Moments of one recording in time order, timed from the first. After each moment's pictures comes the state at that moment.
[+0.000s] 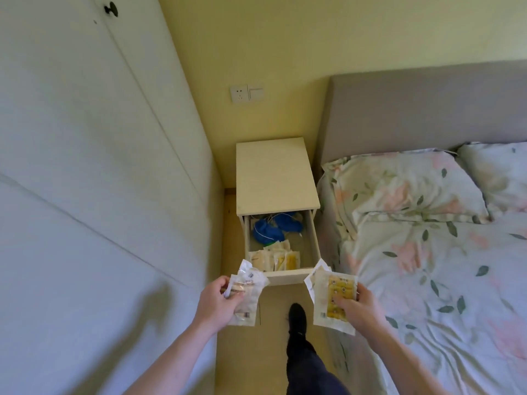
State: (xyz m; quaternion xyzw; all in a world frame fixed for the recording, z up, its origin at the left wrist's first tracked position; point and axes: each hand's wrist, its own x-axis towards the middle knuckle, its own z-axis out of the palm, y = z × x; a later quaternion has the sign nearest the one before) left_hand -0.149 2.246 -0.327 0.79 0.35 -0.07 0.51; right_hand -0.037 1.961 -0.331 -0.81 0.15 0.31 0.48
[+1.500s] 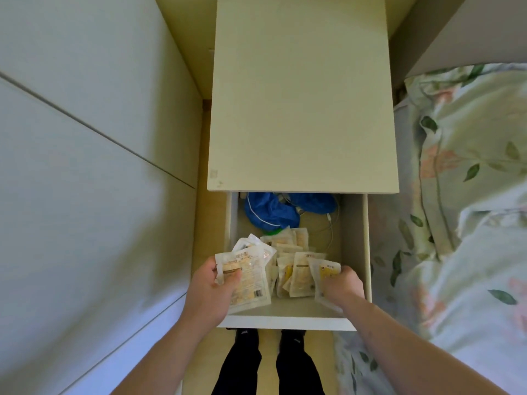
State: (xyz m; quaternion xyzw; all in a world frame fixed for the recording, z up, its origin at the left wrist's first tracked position) left_hand 0.098 2.357 -0.662 0.62 0.50 -0.13 0.59; right_hand 0.232 2.134 -0.736 -0.84 0.22 0.46 0.19
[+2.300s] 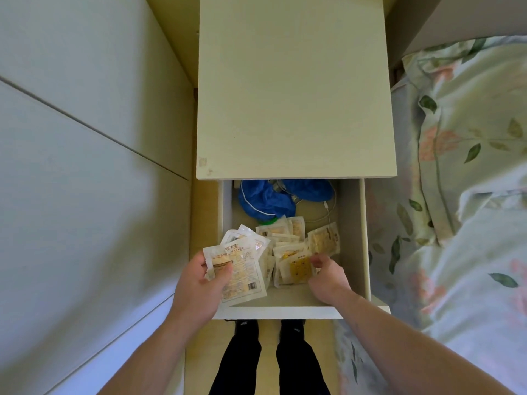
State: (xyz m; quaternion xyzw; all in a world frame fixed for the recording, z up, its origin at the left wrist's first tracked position) left_hand 0.094 2.353 -0.661 0.64 0.50 -0.13 0.57; right_hand 0.216 2.134 -0.755 -0.82 0.10 0.51 0.23
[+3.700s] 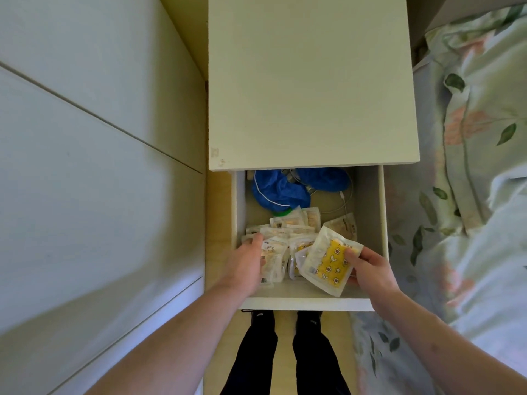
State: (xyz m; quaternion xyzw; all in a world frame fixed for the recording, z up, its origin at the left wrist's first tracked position) left_hand 0.118 2.336 -0.737 0.90 0.22 -0.30 0.24; right_hand 0.224 2.110 -0.713 -0.70 0.32 0.43 0.47
